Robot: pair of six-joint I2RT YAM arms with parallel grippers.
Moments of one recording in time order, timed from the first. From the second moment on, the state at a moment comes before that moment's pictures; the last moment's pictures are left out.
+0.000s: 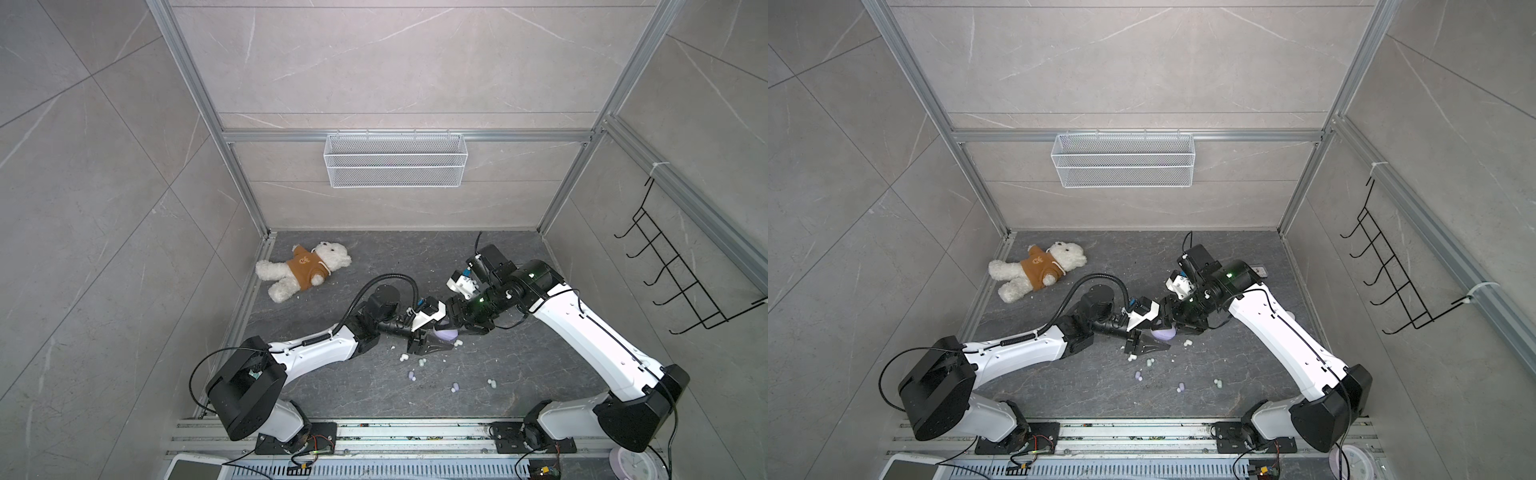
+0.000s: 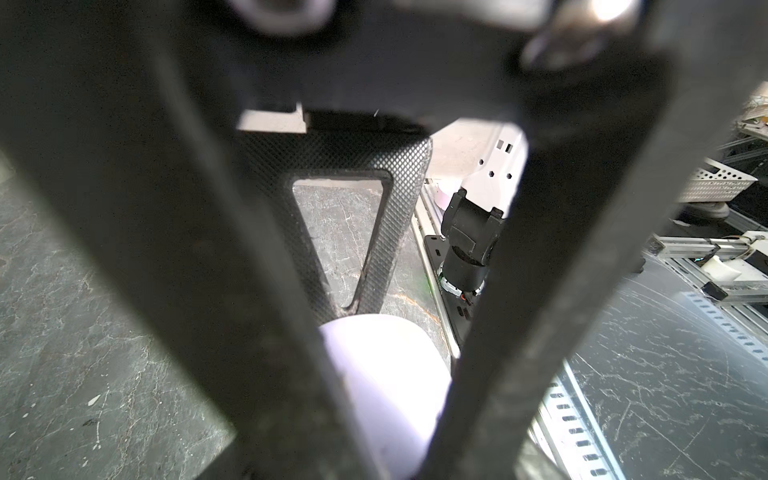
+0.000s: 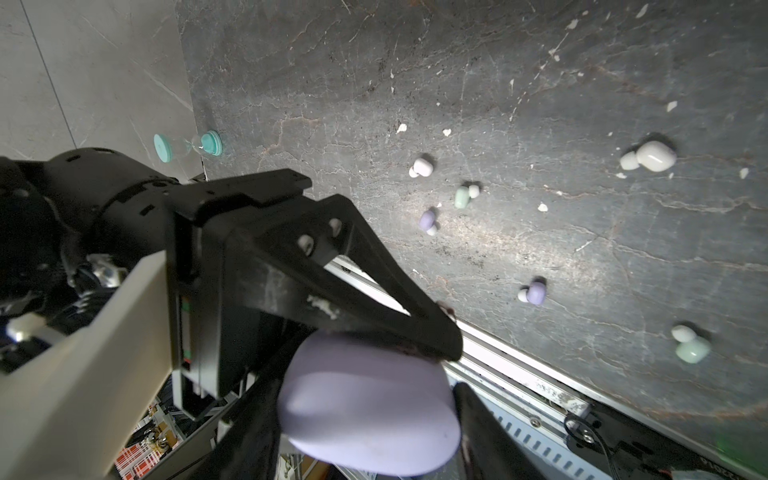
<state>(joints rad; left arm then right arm) -0.86 1.48 0.83 0.35 0.91 0.14 0.59 1.39 1.49 -1.30 -0.52 0.56</state>
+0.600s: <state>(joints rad) -0.86 1.48 0.83 0.35 0.89 0.14 0.59 1.38 1.47 -1.28 -0.53 0.57</state>
